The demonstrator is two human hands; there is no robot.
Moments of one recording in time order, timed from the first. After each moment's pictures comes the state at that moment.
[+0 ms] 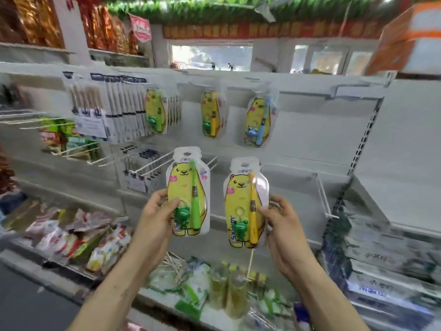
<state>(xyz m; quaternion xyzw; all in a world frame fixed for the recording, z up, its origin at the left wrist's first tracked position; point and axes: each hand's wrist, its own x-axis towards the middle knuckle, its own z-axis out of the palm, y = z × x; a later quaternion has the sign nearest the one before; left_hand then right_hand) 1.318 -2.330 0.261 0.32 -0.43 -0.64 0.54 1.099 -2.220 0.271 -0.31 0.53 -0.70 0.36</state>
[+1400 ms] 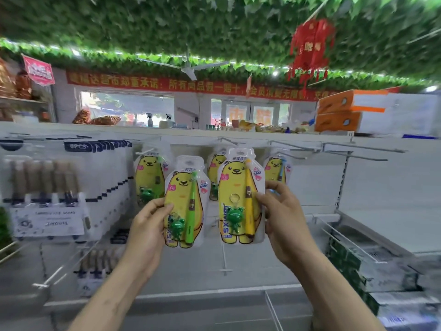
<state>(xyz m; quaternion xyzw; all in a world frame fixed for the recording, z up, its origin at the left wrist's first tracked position) 1.384 -2.609 0.353 0.15 -0.51 -0.71 0.46 1.240 -2.415 0.405 -0.31 0.52 -0.78 0.16</state>
